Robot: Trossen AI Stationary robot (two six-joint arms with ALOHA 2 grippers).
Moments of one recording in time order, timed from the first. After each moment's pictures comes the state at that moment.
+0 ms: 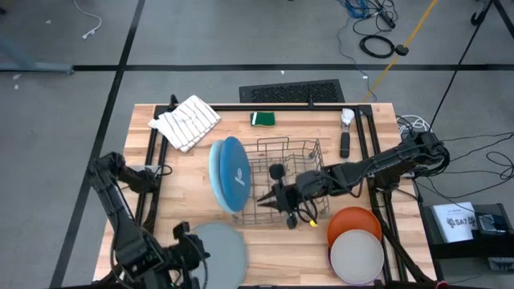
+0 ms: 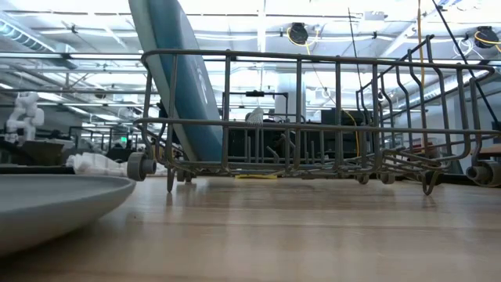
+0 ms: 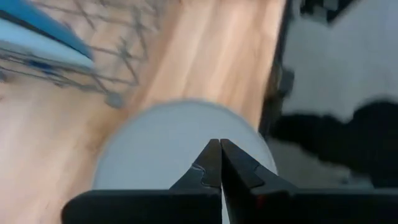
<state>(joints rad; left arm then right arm) -0.98 1.73 1.68 -1.14 -0.54 -1.19 0.31 1.53 1.16 0.05 0.10 -0.33</state>
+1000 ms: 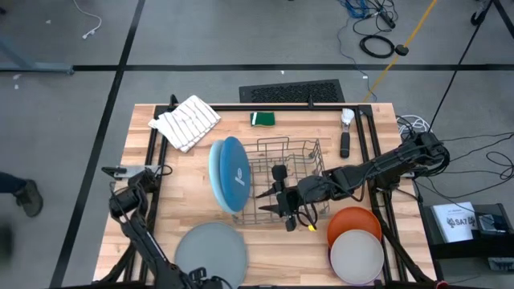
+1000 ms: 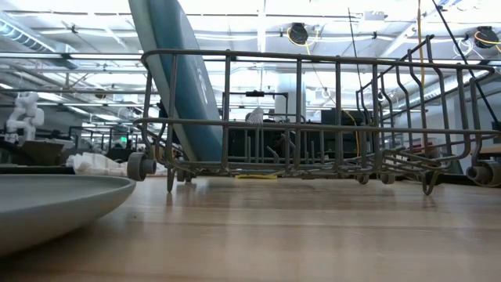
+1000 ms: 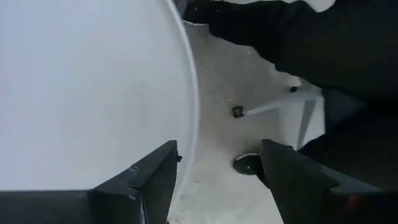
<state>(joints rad) -0.99 2.13 1.69 -0.72 -0.08 -1.29 0.33 1.53 1.16 0.05 0.21 -0.28</state>
